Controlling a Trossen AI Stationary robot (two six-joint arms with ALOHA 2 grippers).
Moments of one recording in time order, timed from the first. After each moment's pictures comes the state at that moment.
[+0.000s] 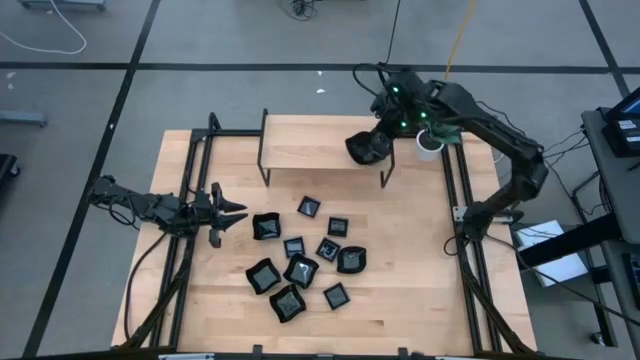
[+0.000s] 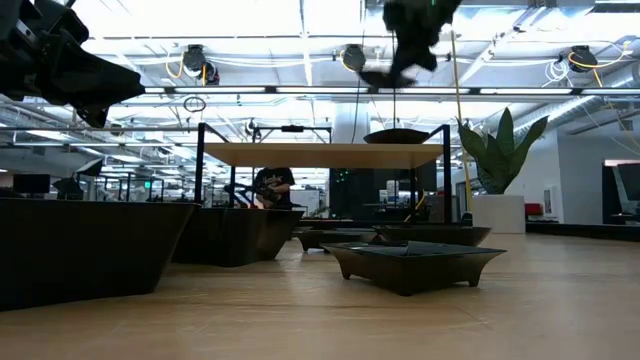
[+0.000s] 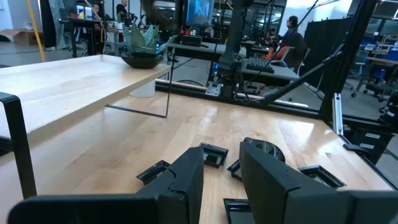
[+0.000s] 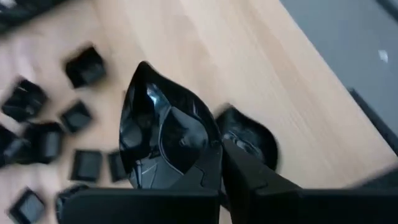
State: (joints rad) left arm -0.35 0.03 0.06 -0.05 -0.47 -0.16; right arm -0.62 1.55 1.71 -1.10 -0.24 -0.05
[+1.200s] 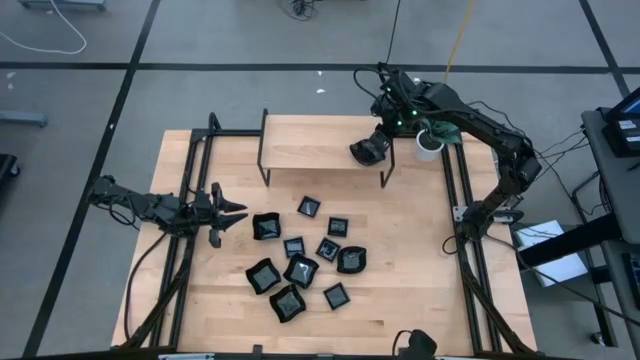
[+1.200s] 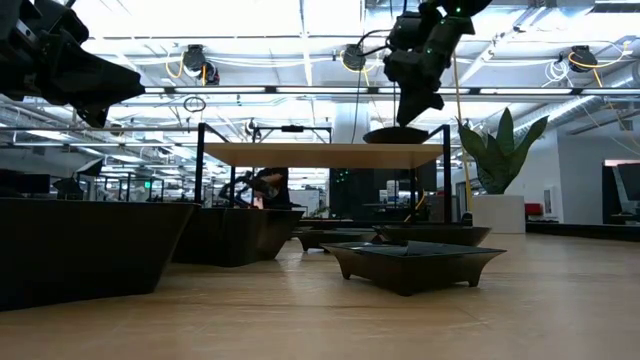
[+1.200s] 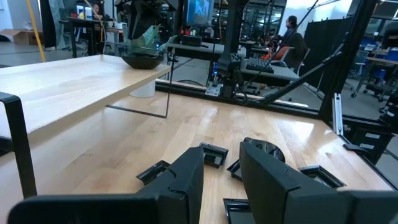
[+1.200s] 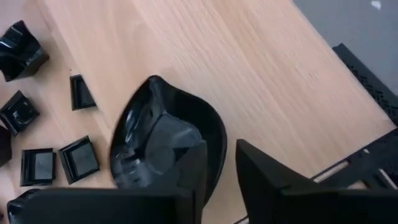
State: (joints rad) left arm -0.35 0.03 0.06 -0.05 -0.47 -0.16; right arm -0.73 1.61 1.58 -1.03 -0.23 -0.07
